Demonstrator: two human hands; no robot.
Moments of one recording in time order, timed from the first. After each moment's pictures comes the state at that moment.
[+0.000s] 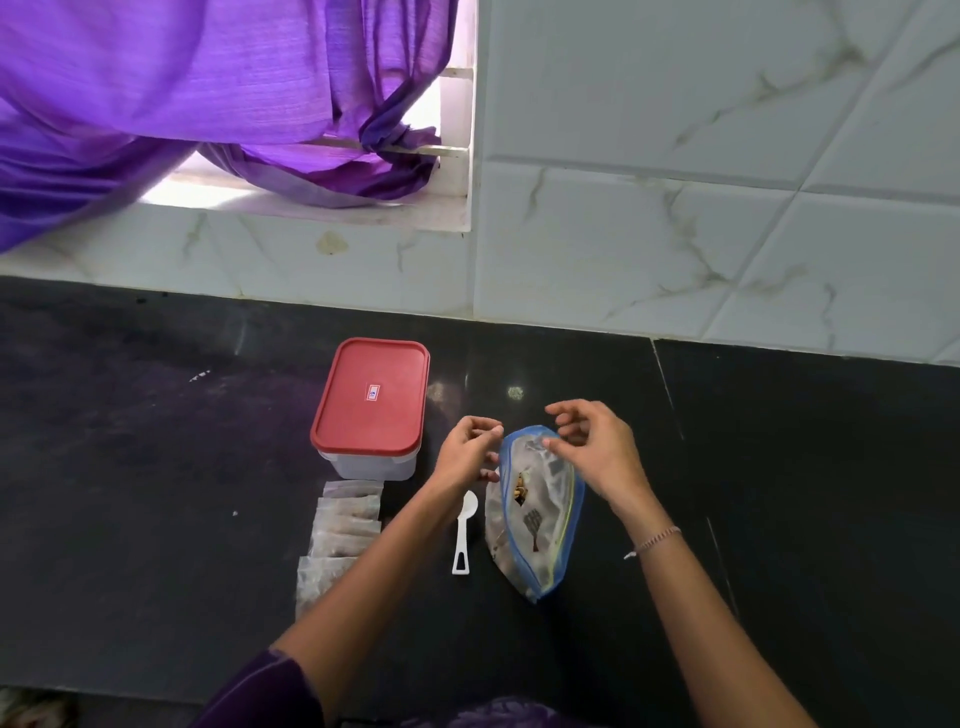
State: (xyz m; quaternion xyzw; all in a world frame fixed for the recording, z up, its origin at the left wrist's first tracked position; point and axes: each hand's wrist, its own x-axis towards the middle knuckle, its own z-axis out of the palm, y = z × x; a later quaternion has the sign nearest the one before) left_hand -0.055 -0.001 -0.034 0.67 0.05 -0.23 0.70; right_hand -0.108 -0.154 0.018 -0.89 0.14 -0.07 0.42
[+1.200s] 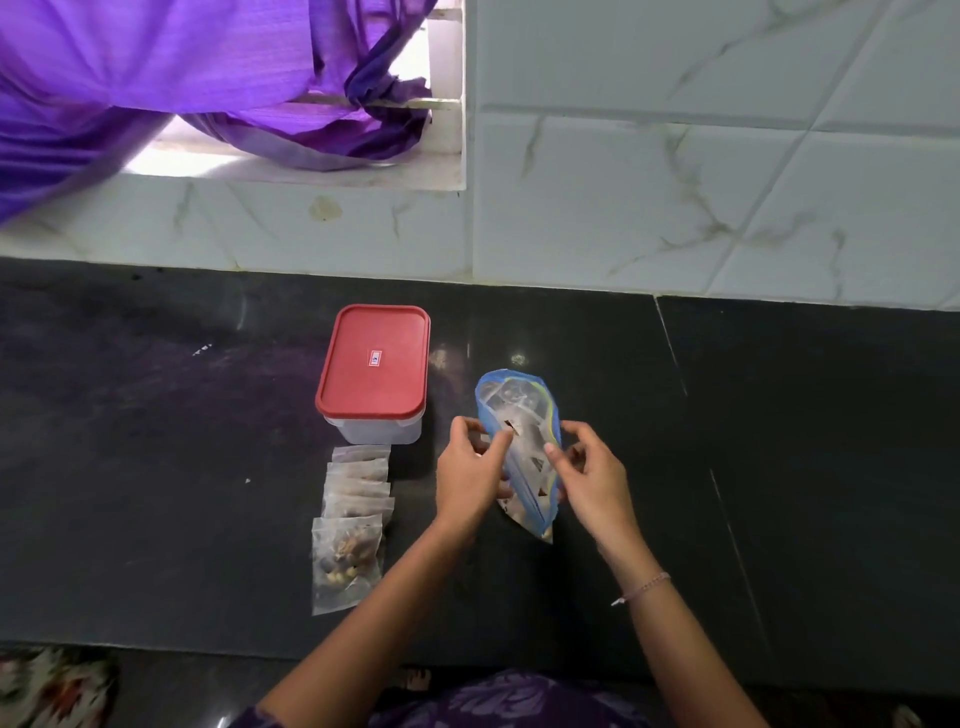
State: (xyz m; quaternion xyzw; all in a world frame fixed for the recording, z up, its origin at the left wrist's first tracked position) left_hand -0.127 0.009 -0.025 0.76 0.07 -0.11 0.64; right_hand -0.172 -0.121 -0.020 -0.84 0.21 -0.07 0.49
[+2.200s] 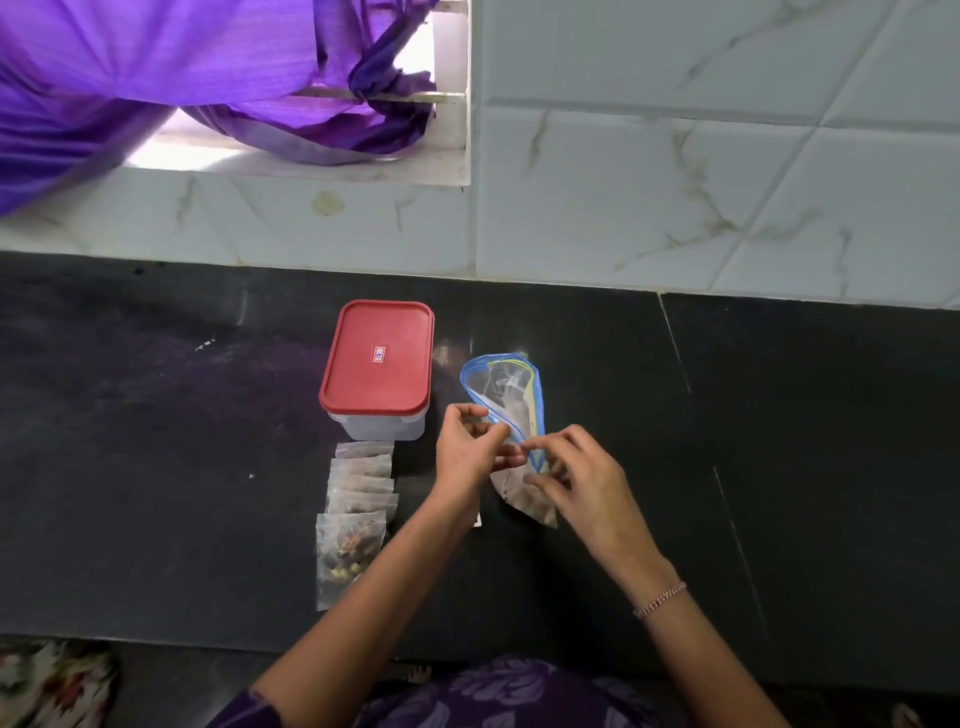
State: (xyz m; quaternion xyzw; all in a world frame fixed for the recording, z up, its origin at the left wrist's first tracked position) left_hand -0.114 0.008 -0.010 0.62 0.13 -0.15 0.76; right_hand -0.187 -0.116 -0.003 -0.94 0.00 -0.10 0.33
